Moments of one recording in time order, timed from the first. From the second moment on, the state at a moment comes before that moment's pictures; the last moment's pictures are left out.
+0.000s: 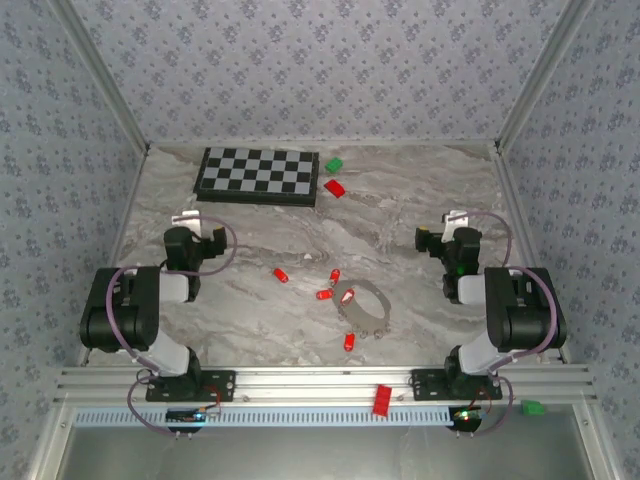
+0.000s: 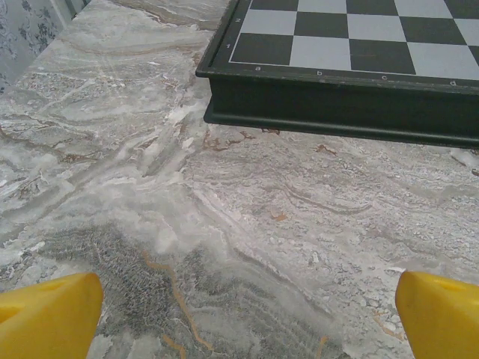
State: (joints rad) left arm 0.01 1.55 0.40 0.73 -0.07 -0.03; right arm -0.02 1.53 0.36 0.77 0.01 -0.02
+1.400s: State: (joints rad) left arm 0.01 1.54 0.41 0.68 -0.06 -0.03; right arm -0.02 1.53 0.36 0.77 0.05 -0.02
